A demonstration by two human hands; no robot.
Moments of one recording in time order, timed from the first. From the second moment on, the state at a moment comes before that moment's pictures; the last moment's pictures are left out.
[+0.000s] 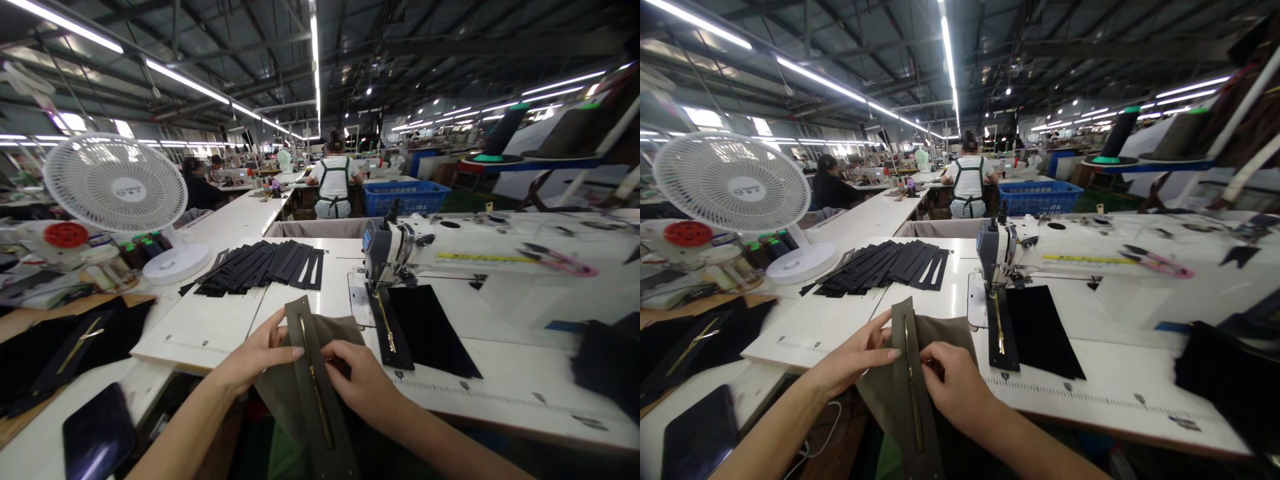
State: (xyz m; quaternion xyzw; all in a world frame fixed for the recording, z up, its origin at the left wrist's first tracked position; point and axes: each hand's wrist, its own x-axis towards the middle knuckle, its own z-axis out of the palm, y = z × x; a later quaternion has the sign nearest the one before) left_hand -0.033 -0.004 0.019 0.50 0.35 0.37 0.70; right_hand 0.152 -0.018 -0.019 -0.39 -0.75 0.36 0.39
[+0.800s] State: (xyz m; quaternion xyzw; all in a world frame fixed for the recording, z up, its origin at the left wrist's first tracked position) left_hand -0.033 0.018 0.069 0.57 0.42 0.37 0.61; right_hand 0.149 0.007 0.036 -0.41 -0.68 0.48 0.38
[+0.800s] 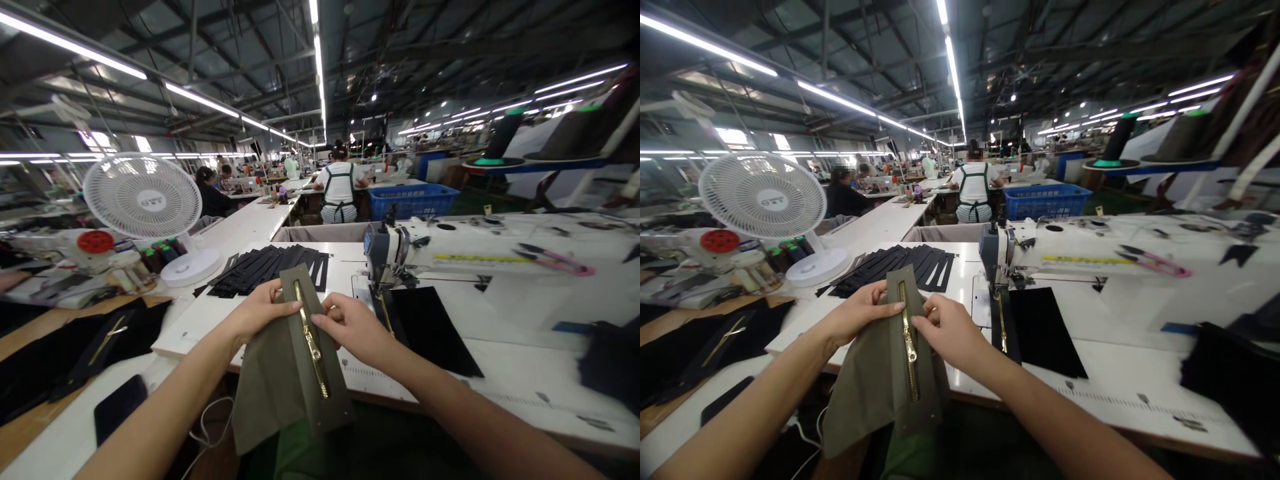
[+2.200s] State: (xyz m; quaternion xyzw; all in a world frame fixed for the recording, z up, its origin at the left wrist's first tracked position) left_hand -0.030 0.020 0.093 0.62 0.39 0.38 0.57; right_hand 0.152 0.006 0.045 -0.30 -0.66 0.58 0.38
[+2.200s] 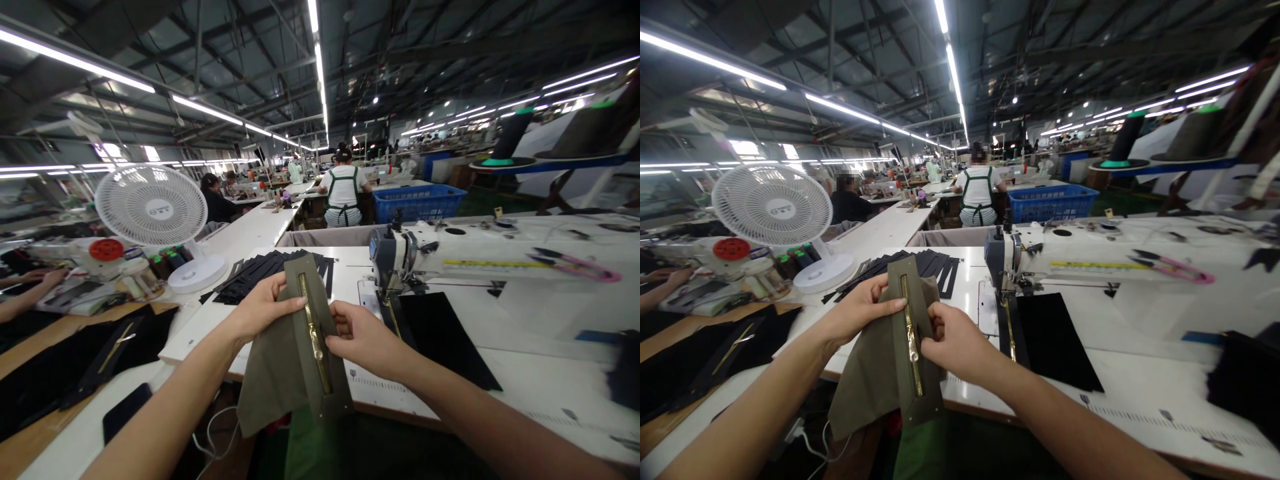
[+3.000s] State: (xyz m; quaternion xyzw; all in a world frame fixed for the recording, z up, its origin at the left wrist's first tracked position) left_hand -0.033 0.072 0.102 0.67 0.43 0.38 0.47; right_hand 0.151 0.055 0.038 -0.30 -0.67 0.57 0.39
